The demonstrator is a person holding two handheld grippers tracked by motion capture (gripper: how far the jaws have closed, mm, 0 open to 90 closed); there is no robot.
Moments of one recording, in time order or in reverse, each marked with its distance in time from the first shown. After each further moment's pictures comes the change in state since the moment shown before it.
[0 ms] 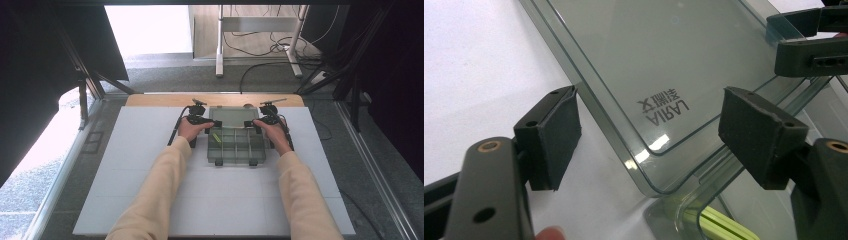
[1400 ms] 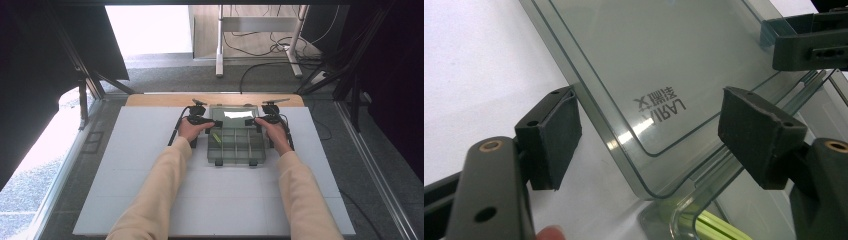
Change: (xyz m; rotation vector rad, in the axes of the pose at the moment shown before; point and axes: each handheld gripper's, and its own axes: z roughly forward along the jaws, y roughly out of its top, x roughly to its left) left arm 0.000 0.000 0.001 -0.009 -0.019 -0.004; right arm -0.004 0.001 -0.003 -0.005 0.036 0.091
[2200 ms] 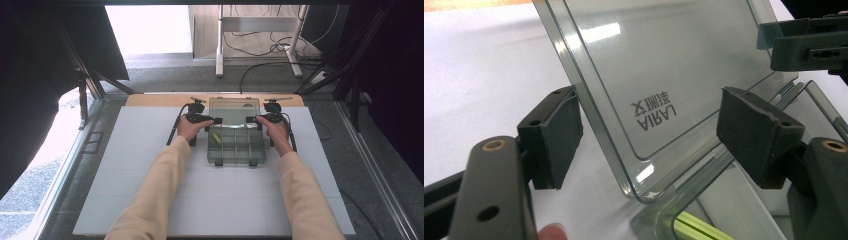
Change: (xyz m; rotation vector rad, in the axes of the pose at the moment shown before) left arm -0.005 0.004 -0.012 -0.054 -0.007 0.038; right arm 0.006 0.003 -0.013 -0.069 0.003 -0.014
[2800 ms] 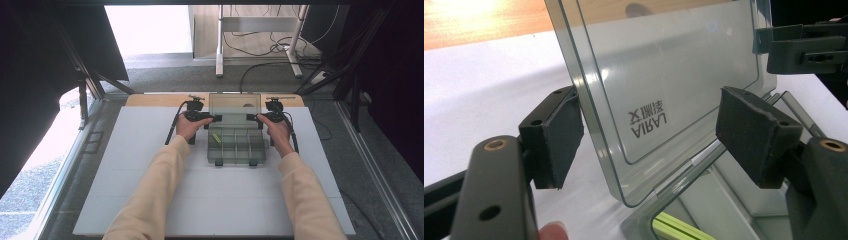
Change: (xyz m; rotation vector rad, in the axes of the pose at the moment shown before) left arm -0.007 0.005 -0.013 -0.050 -0.008 0.032; right arm 0.006 0.002 -0.013 -0.064 0.010 -0.017
